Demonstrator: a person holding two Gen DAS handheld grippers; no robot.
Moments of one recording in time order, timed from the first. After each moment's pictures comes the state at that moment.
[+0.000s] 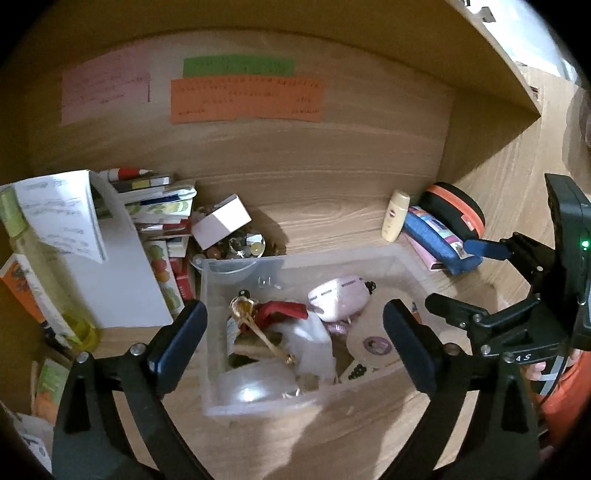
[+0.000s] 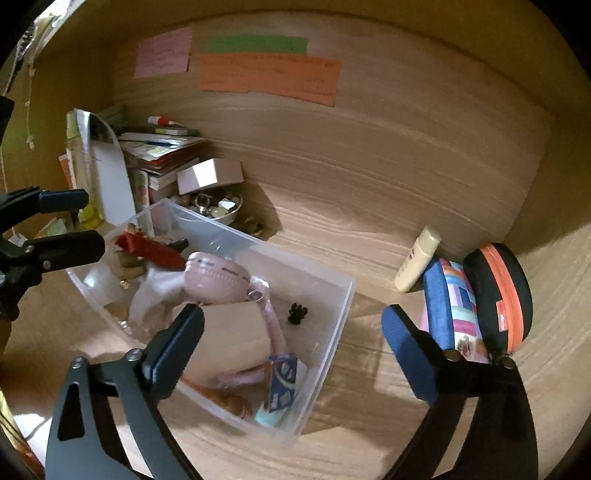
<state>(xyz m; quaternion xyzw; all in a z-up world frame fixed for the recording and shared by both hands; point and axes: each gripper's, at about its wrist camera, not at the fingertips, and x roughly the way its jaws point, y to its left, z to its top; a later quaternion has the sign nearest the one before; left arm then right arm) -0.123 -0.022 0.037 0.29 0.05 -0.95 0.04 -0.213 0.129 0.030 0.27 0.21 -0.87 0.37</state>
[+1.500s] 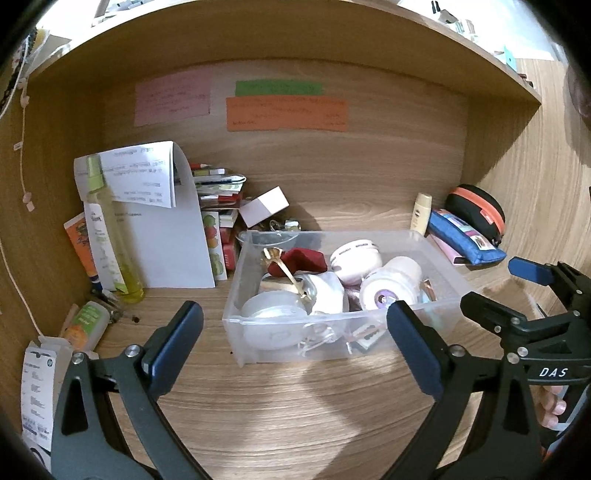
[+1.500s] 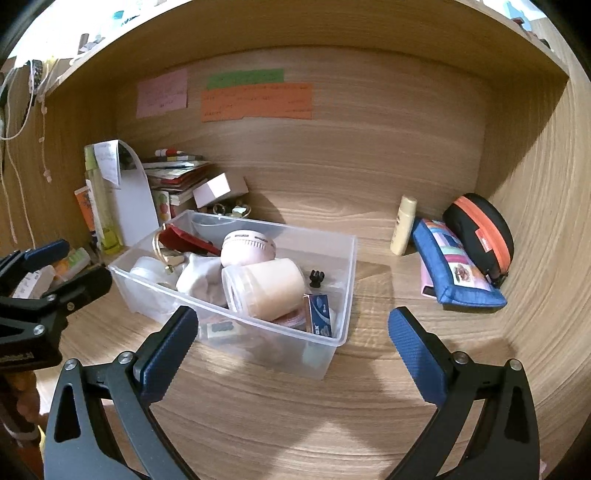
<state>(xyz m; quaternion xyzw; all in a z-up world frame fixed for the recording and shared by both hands) -0.053 0.017 0.011 0.24 0.04 -0.96 0.15 -0.146 0.174 0.014 0.24 0.11 -0.90 0.34</state>
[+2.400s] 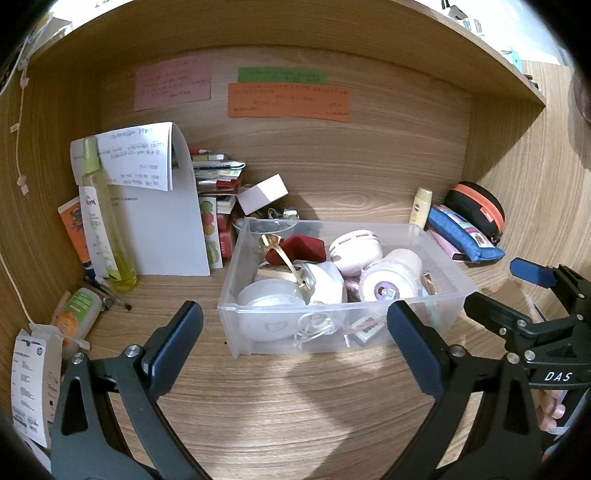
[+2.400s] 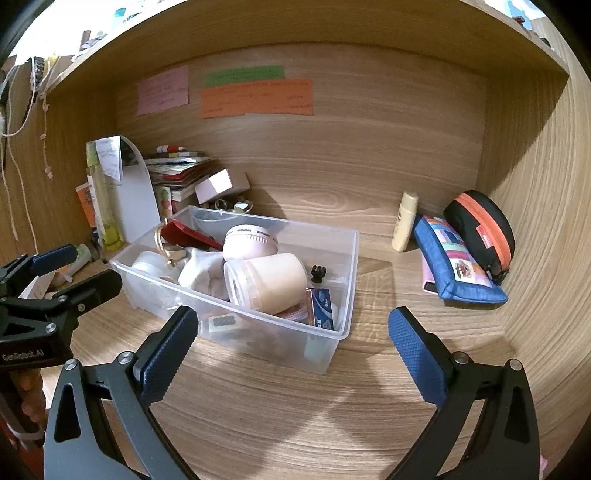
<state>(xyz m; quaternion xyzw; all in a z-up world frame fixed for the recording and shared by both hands) -0.057 0.013 0.006 0.25 0.06 -0.96 0.14 -0.144 0.174 0.012 0.25 0.11 -0.90 0.34</state>
